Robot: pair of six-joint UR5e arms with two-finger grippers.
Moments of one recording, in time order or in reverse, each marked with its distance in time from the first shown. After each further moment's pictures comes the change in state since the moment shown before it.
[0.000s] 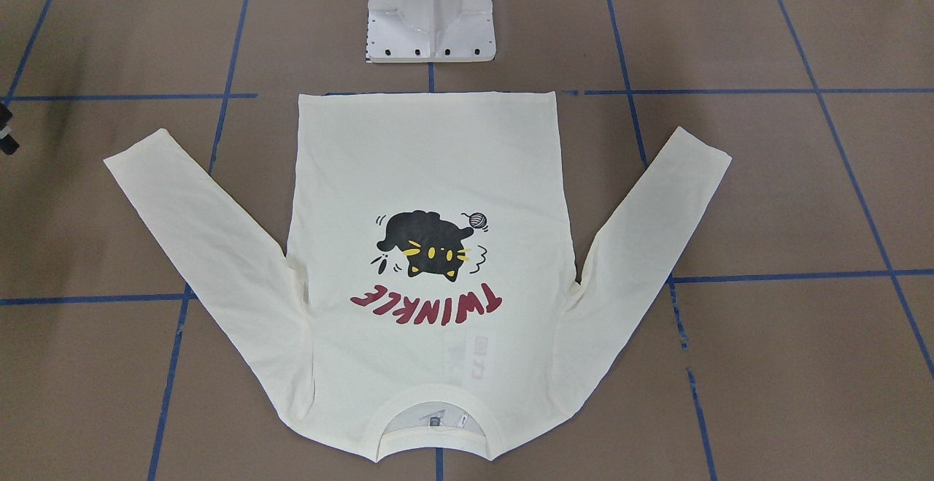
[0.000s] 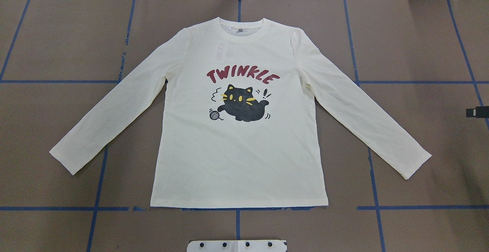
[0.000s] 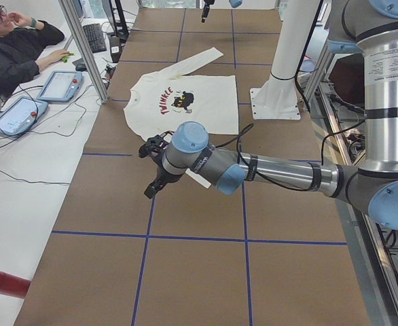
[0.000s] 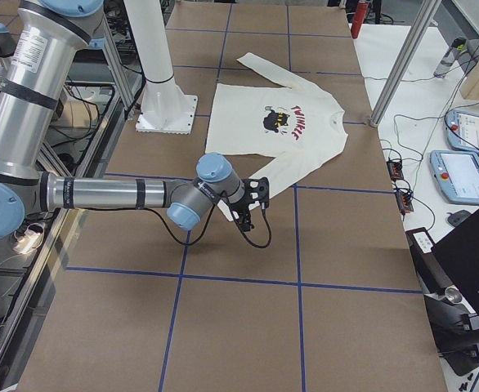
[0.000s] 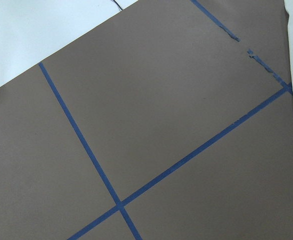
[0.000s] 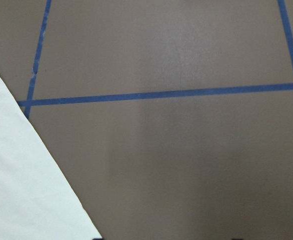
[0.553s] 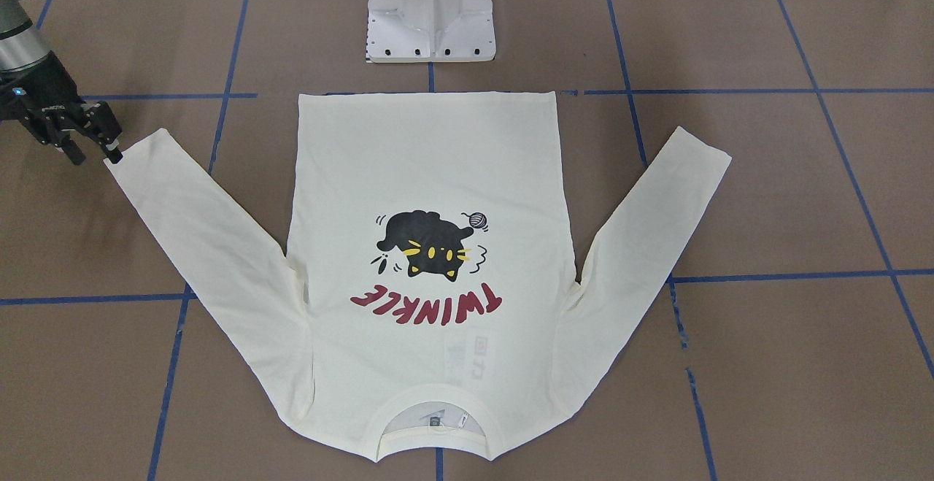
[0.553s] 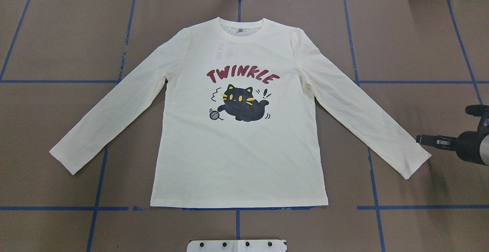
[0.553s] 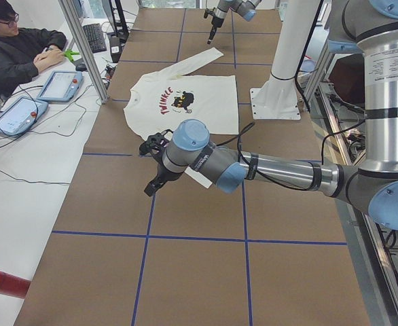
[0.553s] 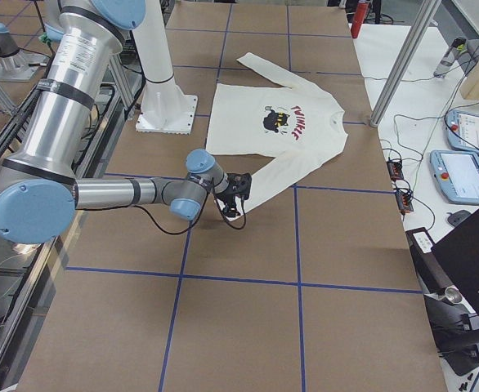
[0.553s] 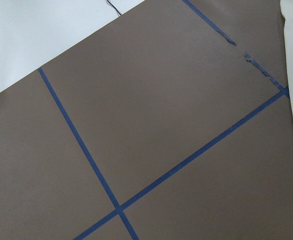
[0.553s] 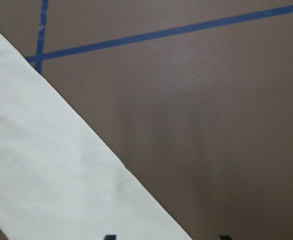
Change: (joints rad) left arm 0.000 0.001 -0.012 0.000 0.000 0.000; right arm -0.398 -0.012 -0.015 0.102 -0.346 0.329
